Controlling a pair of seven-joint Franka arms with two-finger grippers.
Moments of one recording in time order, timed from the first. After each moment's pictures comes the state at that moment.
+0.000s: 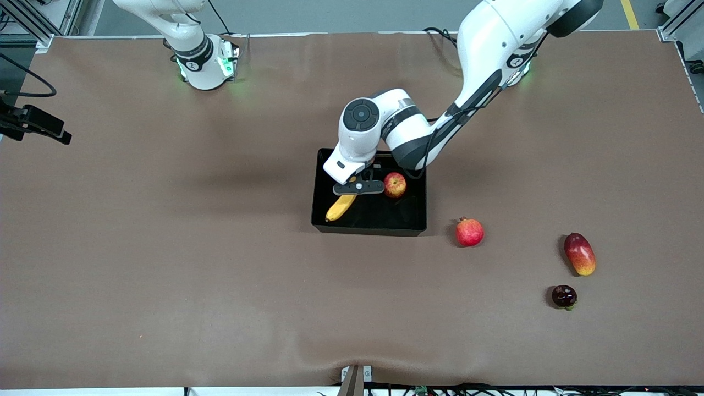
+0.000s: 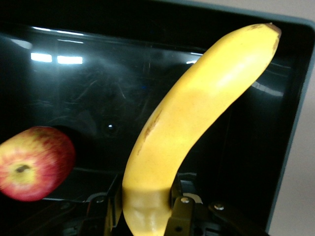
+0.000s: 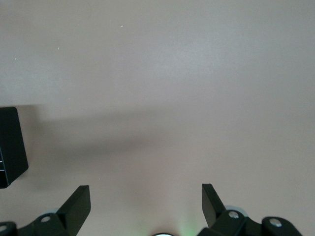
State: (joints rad) left arm -0.36 0.73 -0.59 -1.58 0.37 2.22 -1.11; right arm -0.04 -0.01 -0.05 -1.52 0.02 1.45 0.02
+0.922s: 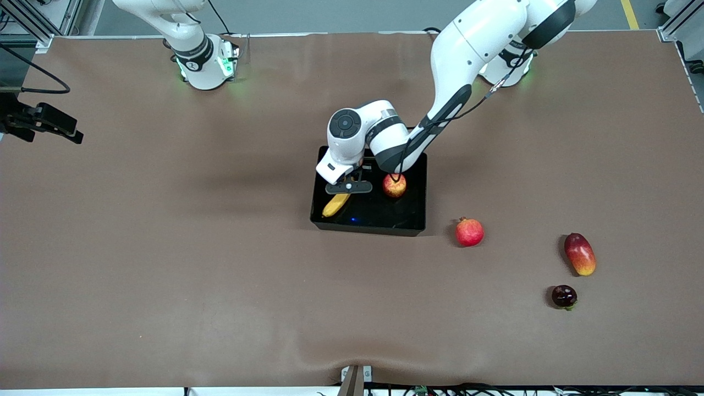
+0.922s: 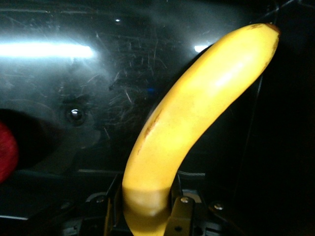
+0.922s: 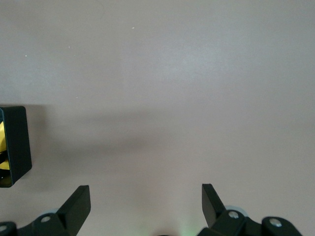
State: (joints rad) left arm -0.53 0.82 -0.46 -1.58 0.38 2.28 -1.14; right arm -0.02 -0.01 -0.03 -1.52 0.02 1.46 0.02
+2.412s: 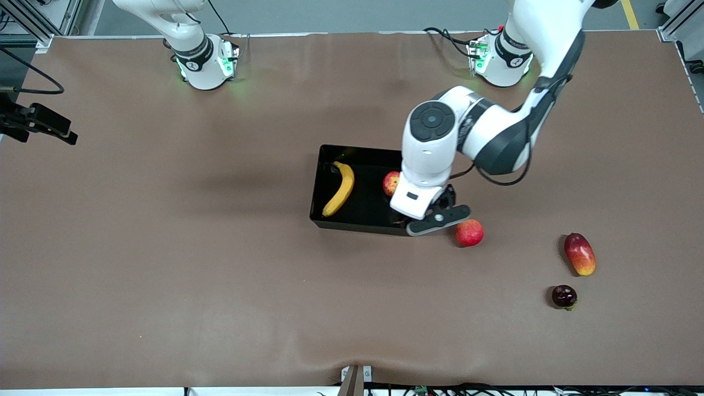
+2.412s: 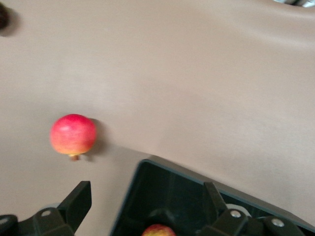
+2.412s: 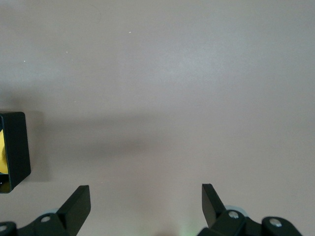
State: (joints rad) left arm -0.24 0.50 -0.43 -1.47 0.39 1.97 -1.06; right arm -0.02 -0.01 -0.03 -1.52 0.02 1.47 0.02
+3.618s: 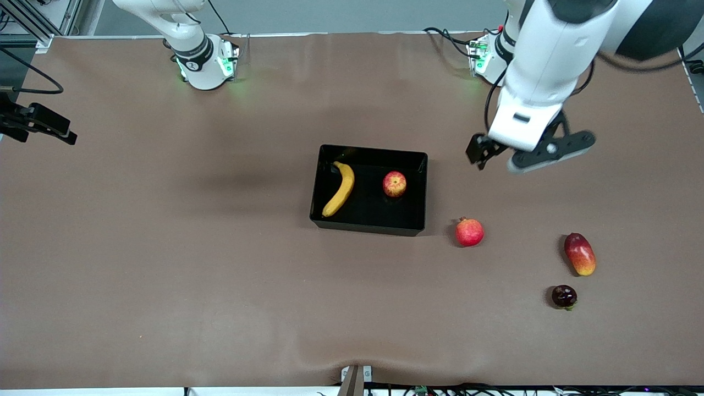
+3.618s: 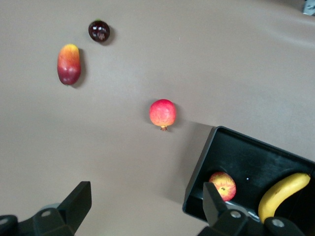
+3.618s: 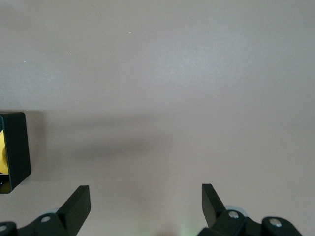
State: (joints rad) left arm -0.08 0.13 -0.43 -1.47 0.20 1.61 -0.74; right arm -0.02 -0.01 -0.03 -1.52 0.02 1.47 0.02
